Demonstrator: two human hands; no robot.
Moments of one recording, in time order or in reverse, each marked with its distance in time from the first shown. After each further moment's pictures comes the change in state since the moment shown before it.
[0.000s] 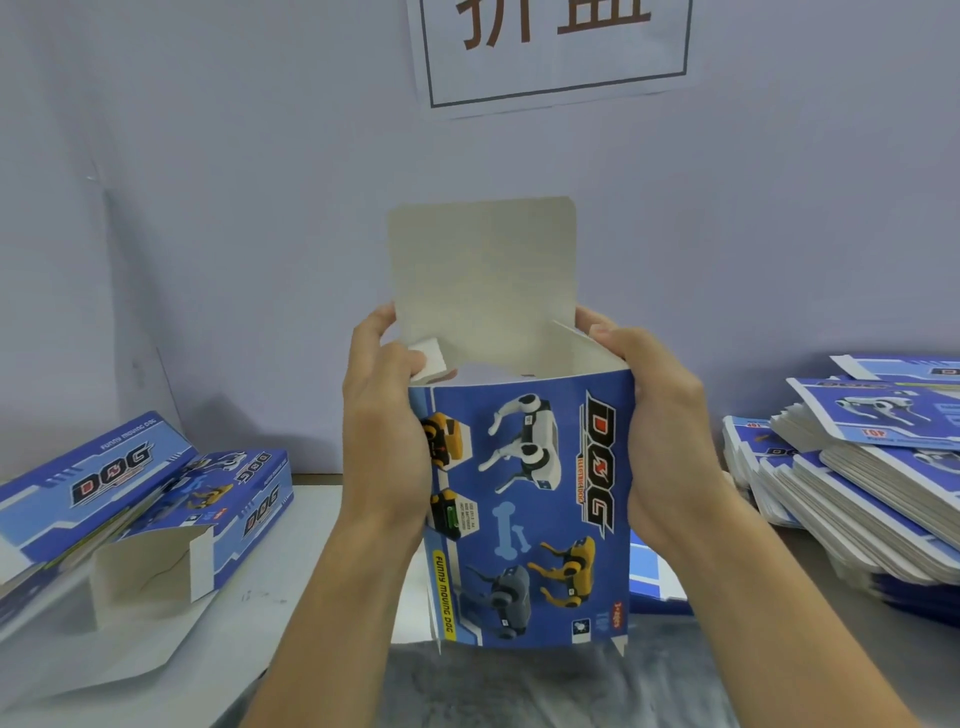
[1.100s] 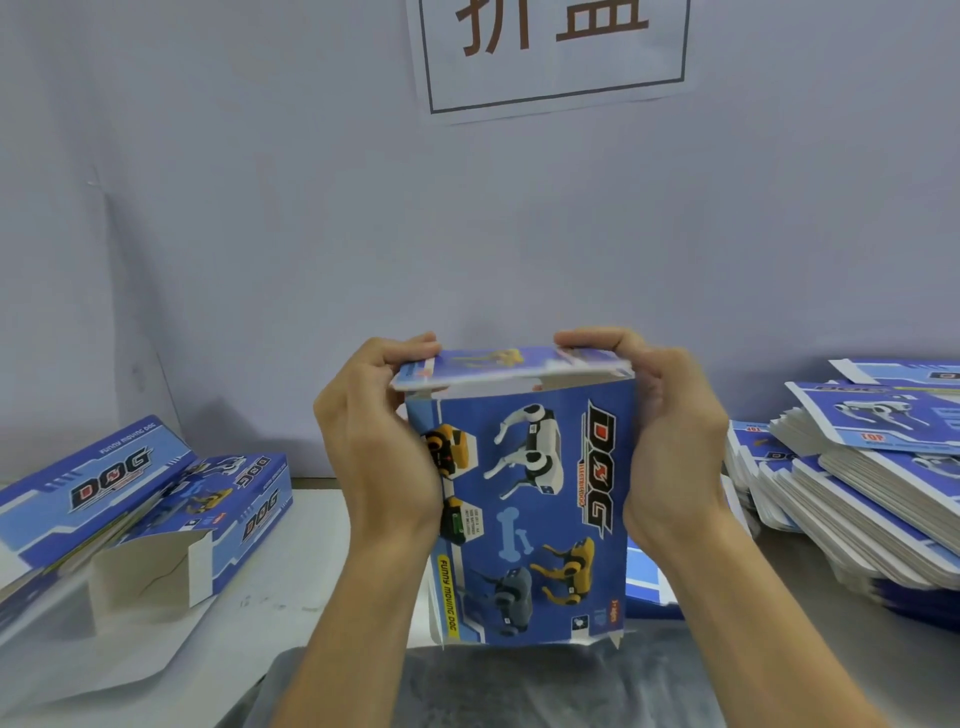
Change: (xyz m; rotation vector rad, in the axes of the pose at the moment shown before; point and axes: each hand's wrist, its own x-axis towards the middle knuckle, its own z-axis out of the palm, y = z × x) left_hand 0.002 -0.011 0.003 -0.115 0.146 0.257; right_hand -0.003 0.007 -0.008 0.004 0.068 -0.142
